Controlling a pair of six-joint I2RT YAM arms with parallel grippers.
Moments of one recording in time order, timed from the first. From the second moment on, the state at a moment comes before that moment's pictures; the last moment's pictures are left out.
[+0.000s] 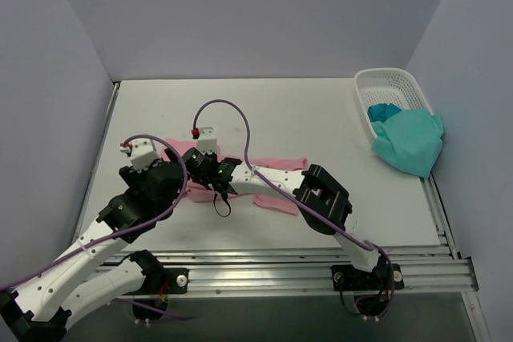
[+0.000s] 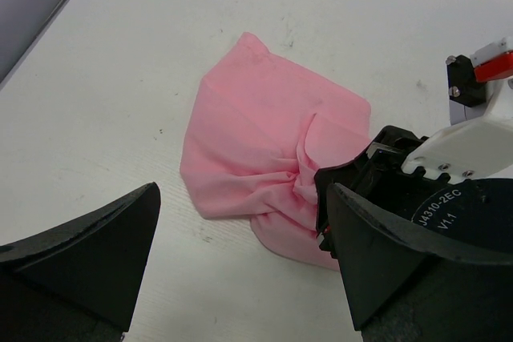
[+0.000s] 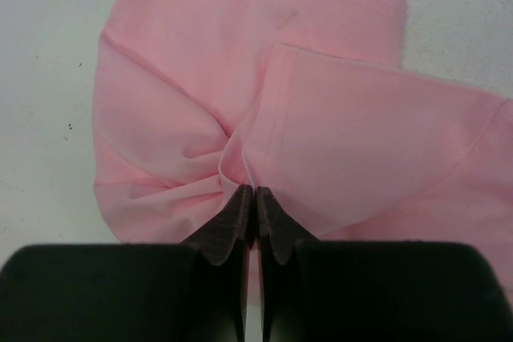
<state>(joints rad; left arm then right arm) -0.75 0.78 0.84 -0.69 -0.96 -0.75 1.11 2.20 1.73 -0.28 0.50 0.74</state>
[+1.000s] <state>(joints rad) -0.74 0.93 0.79 -0.48 -0.76 -0.81 0.99 1.35 1.26 -0.46 0.97 0.70</state>
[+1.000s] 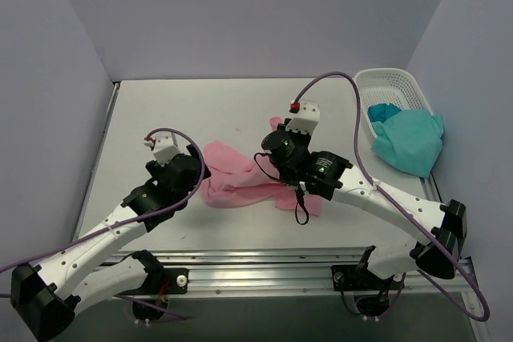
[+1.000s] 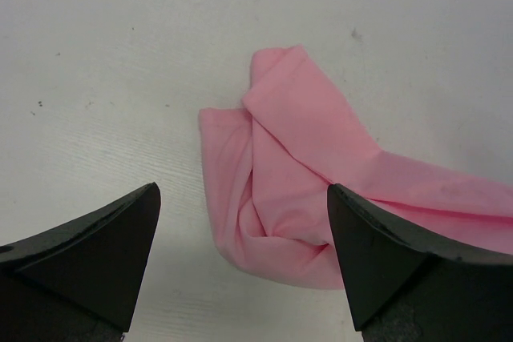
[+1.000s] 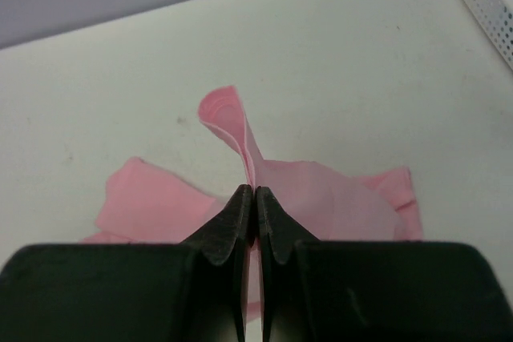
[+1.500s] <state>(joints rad) -0.71 1.34 0.68 -0.11 -0.68 -0.86 0.98 1.37 1.20 -0.52 0.99 0.70</state>
